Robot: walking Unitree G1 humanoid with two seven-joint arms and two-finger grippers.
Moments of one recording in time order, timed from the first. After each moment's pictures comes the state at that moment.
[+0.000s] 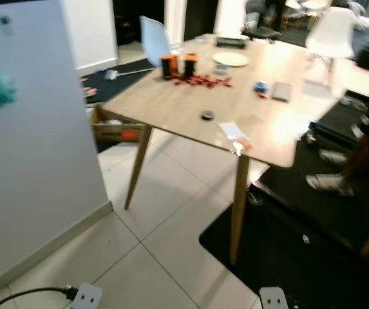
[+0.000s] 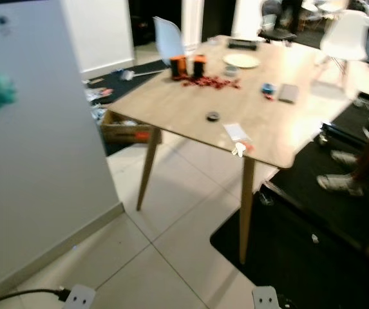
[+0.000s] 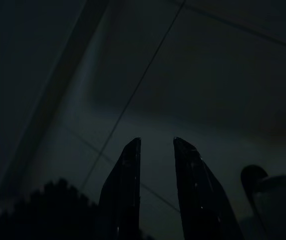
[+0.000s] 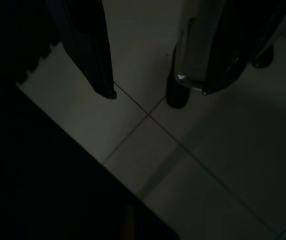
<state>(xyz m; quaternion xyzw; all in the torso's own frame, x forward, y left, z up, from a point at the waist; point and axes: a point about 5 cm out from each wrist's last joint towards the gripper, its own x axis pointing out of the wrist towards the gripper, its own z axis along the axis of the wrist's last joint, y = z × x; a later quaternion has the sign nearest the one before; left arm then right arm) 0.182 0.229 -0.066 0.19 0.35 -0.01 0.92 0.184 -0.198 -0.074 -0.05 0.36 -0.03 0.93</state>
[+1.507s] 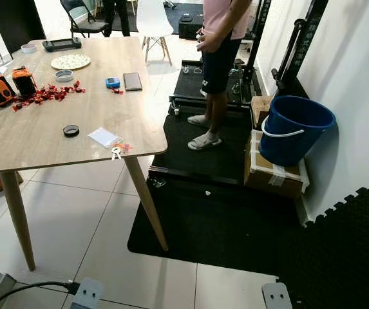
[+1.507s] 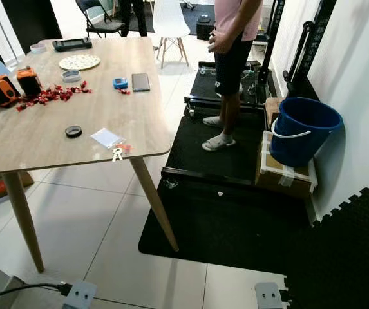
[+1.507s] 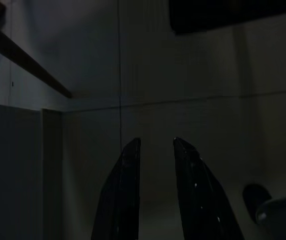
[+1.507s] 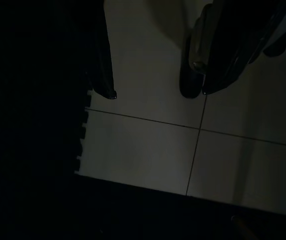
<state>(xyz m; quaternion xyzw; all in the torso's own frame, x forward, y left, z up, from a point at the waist) 0.198 0.230 -0.056 0.19 0.32 0.01 0.93 0.191 -0.204 -0.070 -0.06 0.35 -0.04 0.93</state>
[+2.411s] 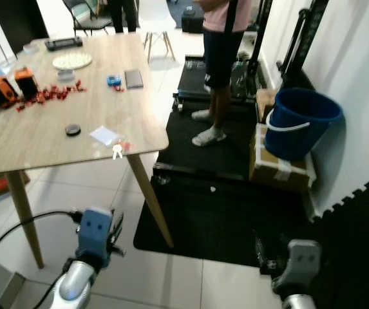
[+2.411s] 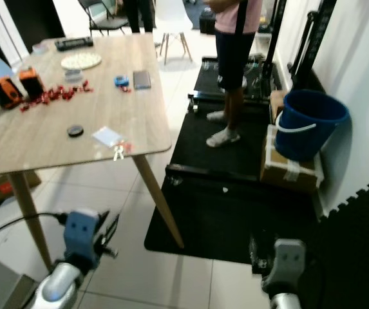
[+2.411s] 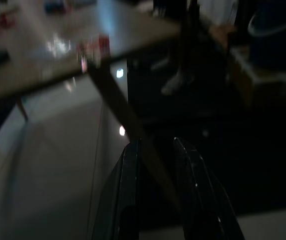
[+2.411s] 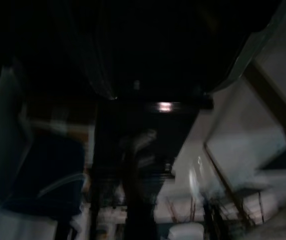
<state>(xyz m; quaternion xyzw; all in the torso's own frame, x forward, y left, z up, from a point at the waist) 0.267 0.178 0.105 0.09 -0.04 -0.11 0.99 0.252 -0.207 0.072 0.02 -0.07 -0.04 1.00</state>
